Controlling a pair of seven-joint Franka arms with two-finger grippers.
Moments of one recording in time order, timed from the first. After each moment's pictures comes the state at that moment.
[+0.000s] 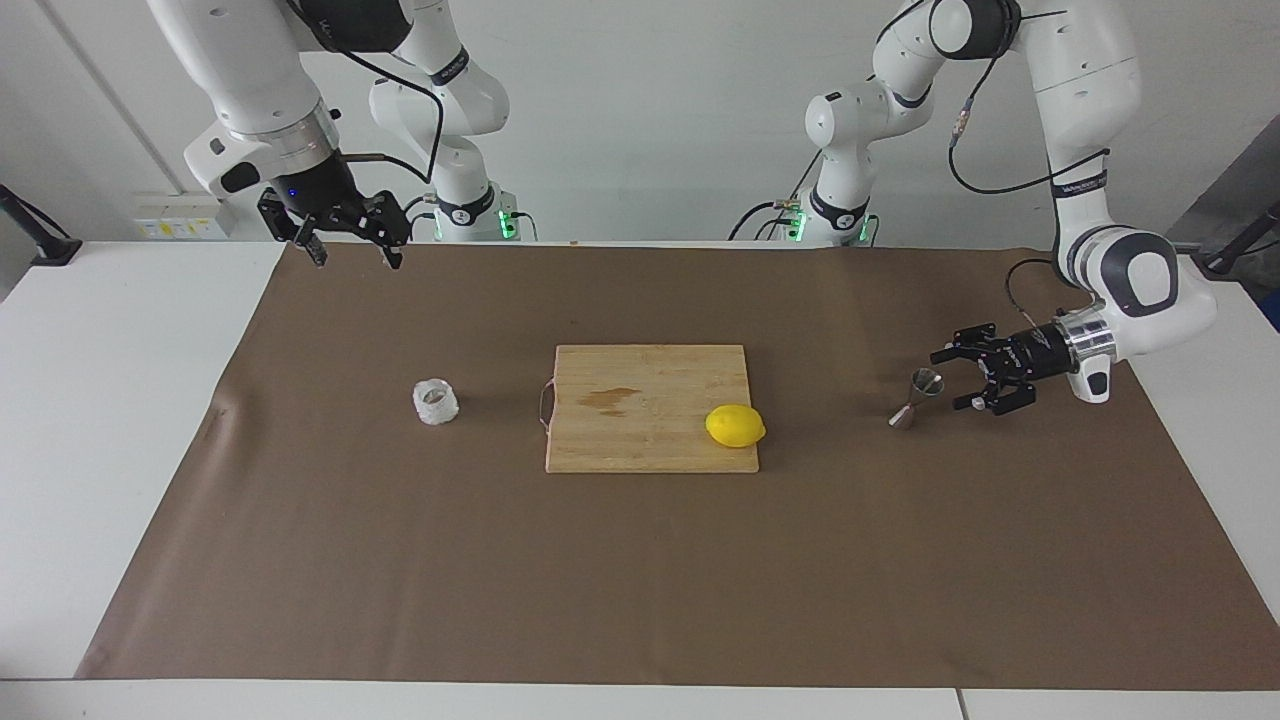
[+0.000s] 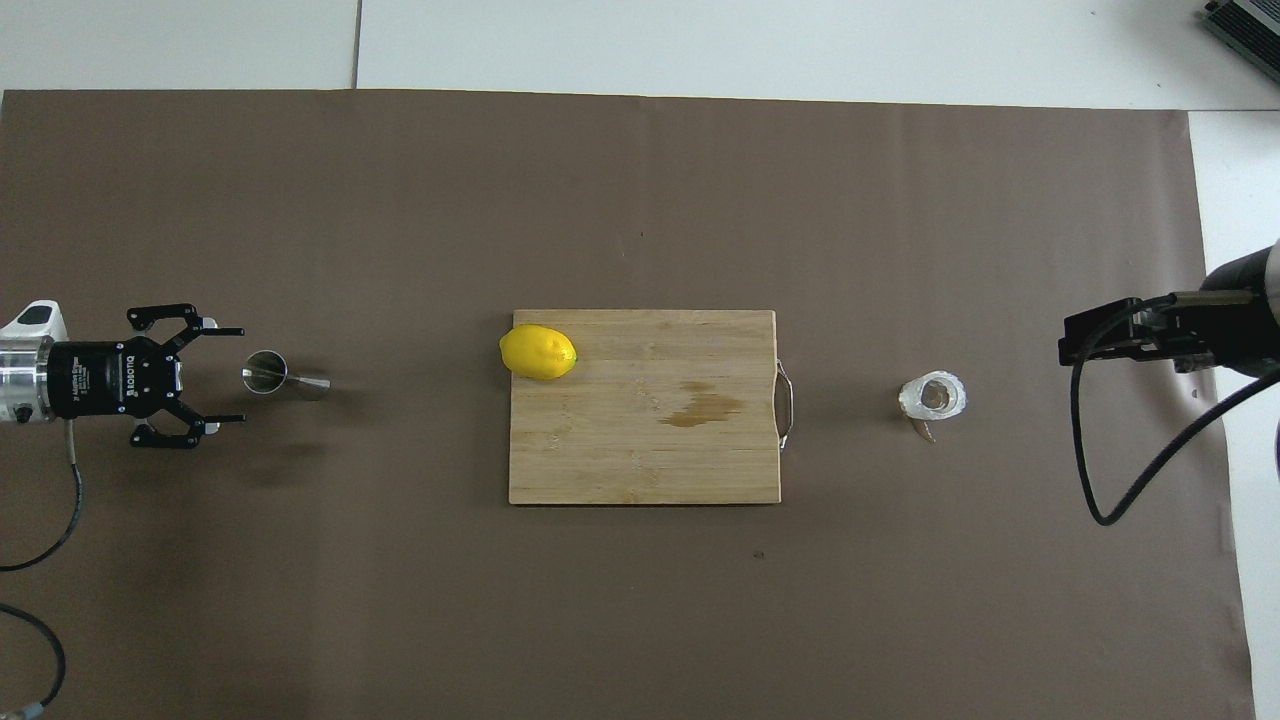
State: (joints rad) left arm 0.26 0.33 0.13 -1.99 -1.05 1.60 -0.57; right arm 0.01 -0.04 0.02 -1.62 0.02 1.53 0.11
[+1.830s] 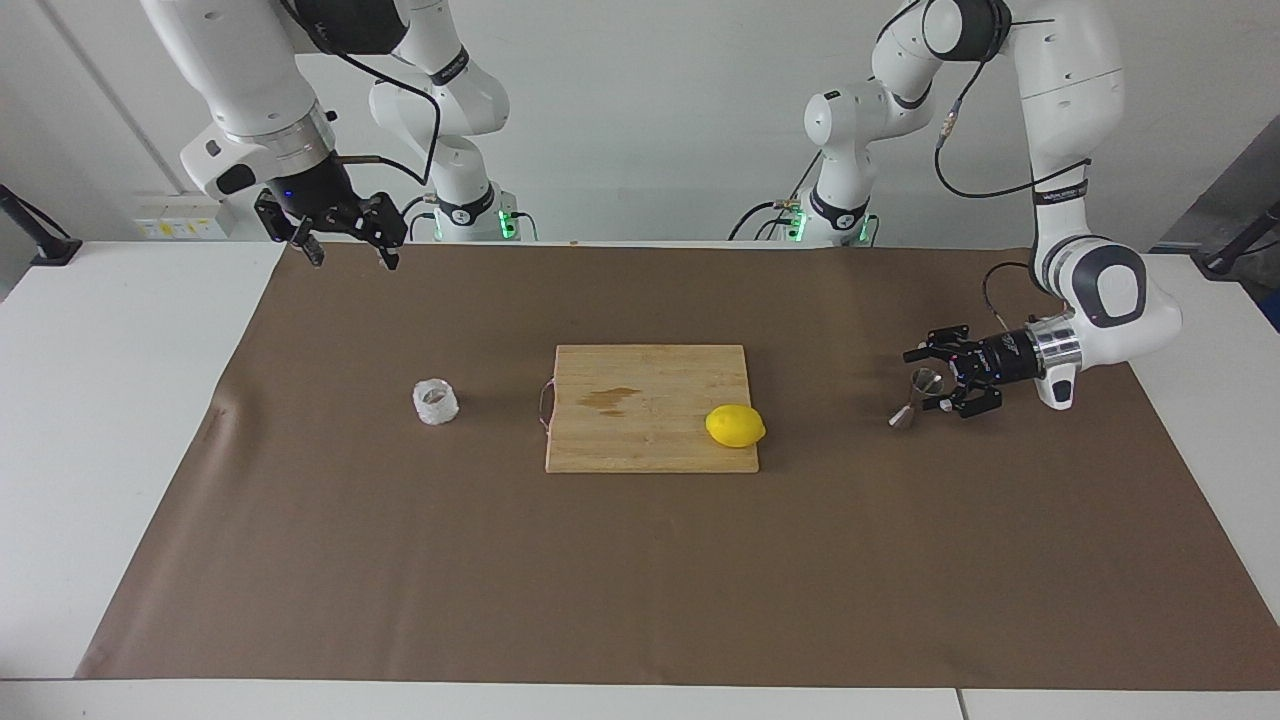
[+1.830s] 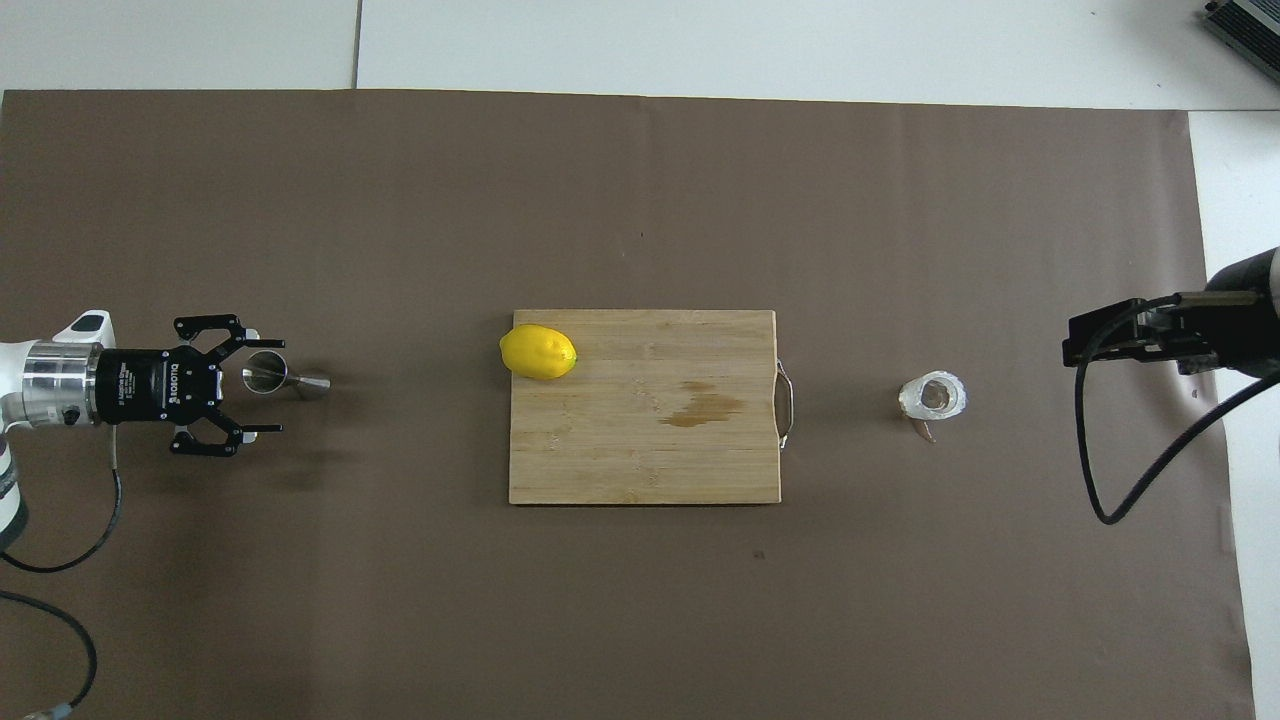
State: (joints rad) left arm 0.21 0.33 0.13 -2.04 -1.07 1.61 -0.61; right arm 0.01 -0.04 0.02 -1.62 0.02 1.53 0.11
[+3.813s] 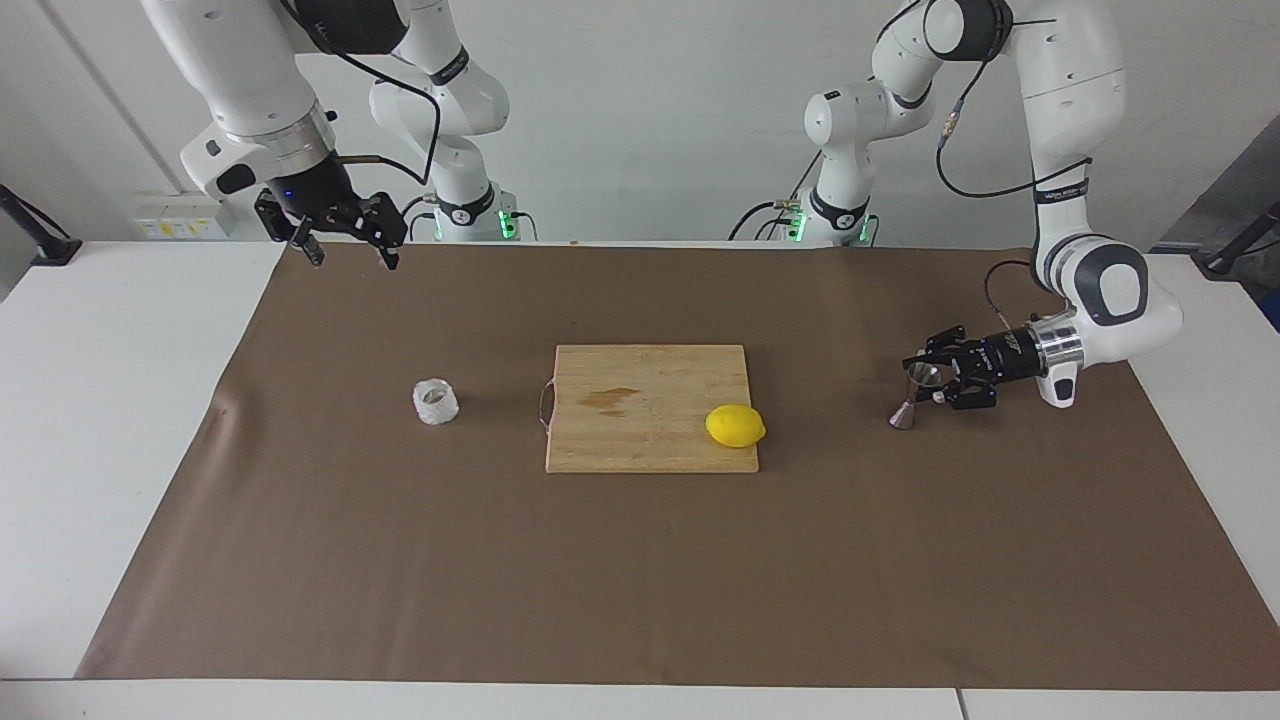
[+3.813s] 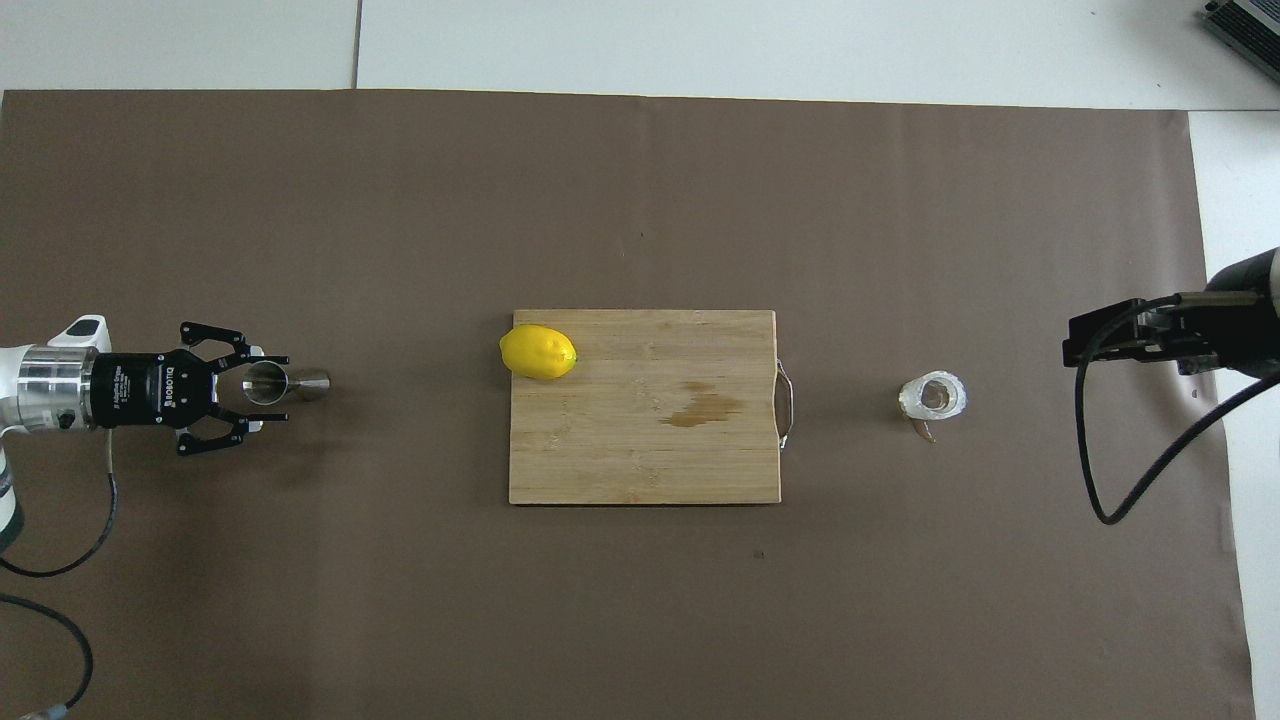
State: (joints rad) left arm 0.21 0.33 0.14 -2.04 -1.07 1.60 -0.61; right arm 0.01 -0.04 0.02 -1.62 0.02 1.53 0.11
